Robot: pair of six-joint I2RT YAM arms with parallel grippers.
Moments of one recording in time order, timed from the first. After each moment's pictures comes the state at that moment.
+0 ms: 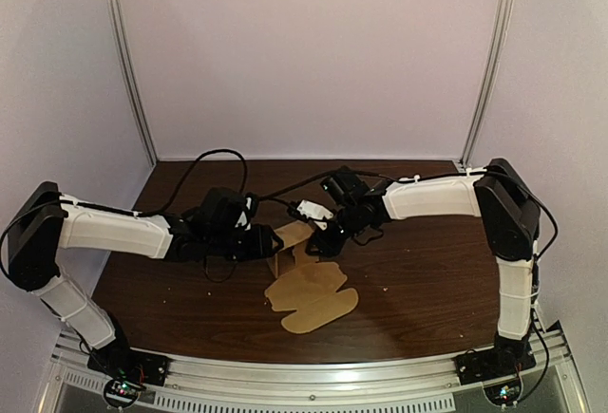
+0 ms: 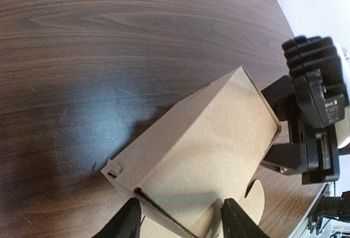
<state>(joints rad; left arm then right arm) -0.84 1.56 0.82 0.05 0.02 -0.90 0.81 2.04 1.45 -0.37 -0.40 -0.23</state>
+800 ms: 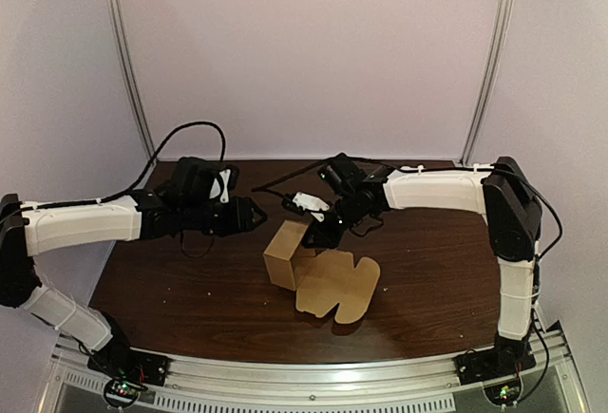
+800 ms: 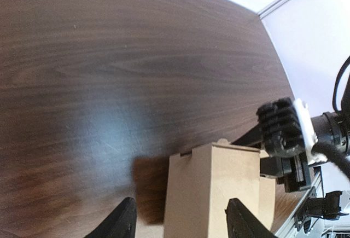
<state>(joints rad) -0.73 1.42 0.88 -0.11 0.11 -0.82 0.80 2.03 1.52 -0.44 -0.45 -0.26</state>
